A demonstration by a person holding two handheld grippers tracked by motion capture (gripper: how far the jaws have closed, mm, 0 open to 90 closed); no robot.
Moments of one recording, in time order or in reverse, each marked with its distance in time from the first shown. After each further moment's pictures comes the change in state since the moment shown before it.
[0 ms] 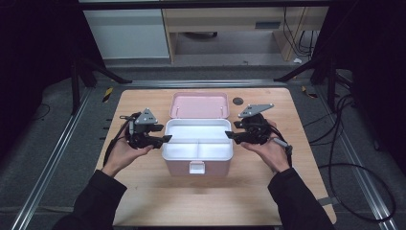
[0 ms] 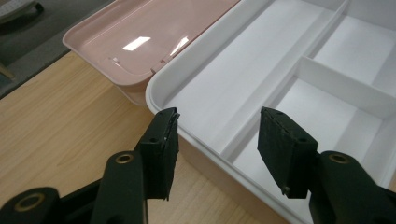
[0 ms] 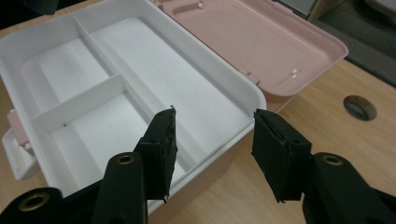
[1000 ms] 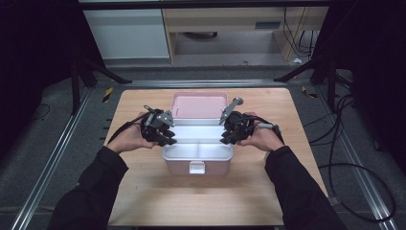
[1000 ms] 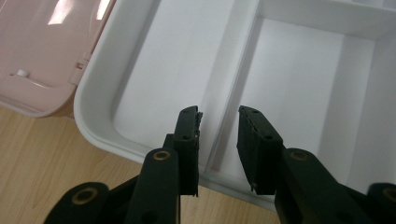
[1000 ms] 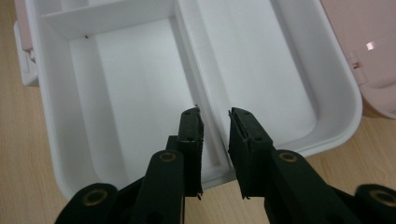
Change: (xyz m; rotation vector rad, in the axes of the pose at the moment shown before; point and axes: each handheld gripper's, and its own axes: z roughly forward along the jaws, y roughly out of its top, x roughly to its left) left arm 0.007 0.025 0.037 0.268 -0.228 0.300; right arm 0.000 0.026 0.045 0.367 0.248 -0.332
